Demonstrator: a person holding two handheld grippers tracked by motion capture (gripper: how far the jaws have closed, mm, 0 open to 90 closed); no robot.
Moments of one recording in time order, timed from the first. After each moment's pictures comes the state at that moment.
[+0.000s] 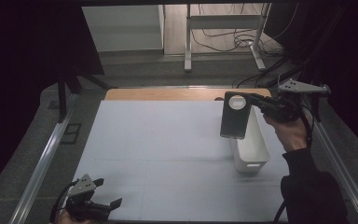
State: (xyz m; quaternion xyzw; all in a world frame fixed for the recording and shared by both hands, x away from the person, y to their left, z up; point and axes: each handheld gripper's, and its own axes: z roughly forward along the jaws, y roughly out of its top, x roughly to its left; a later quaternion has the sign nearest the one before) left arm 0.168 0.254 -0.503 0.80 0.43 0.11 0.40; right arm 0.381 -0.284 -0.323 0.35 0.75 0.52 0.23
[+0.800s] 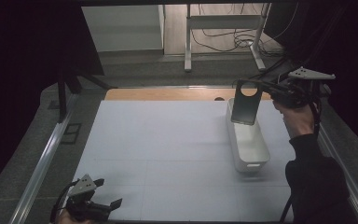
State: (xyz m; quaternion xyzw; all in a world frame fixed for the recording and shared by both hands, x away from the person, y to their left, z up) left arm 0.169 0.254 -0.504 0.80 0.43 0.11 0.40; right arm 0.426 -0.316 -0.321 0.37 0.73 0.51 0.26
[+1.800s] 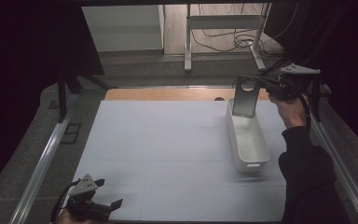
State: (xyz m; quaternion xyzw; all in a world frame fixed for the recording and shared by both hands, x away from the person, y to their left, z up) left arm 0.170 0.253 -0.504 0.81 0.43 0.10 0.39; right arm 0.482 -0.322 -0.351 0.38 0.73 0.49 0.28
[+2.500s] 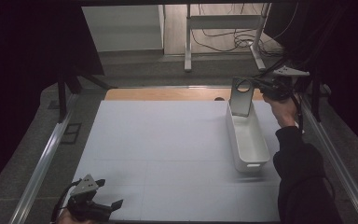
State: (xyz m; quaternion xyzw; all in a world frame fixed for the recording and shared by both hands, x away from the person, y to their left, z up) left arm 0.170 0.251 -0.504 0.81 0.42 0.10 0.39; right arm 0.513 -0.322 -0.382 0.37 0.74 0.50 0.27
